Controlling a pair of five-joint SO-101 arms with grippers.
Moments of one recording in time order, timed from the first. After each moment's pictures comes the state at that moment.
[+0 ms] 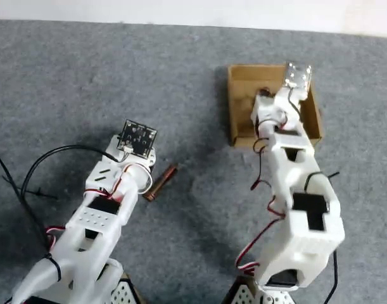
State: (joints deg) left arm 7.6 -38.5 78.5 -9.1 -4.8; right arm -1.3 11.3 28.0 -0.8 -3.6
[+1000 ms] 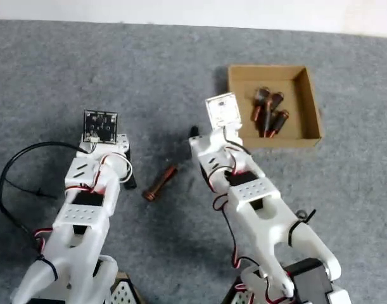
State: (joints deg) left arm -3.1 -37.9 76.4 -9.5 2.6; right arm -25.6 -18.9 56.8 -0.8 2.6
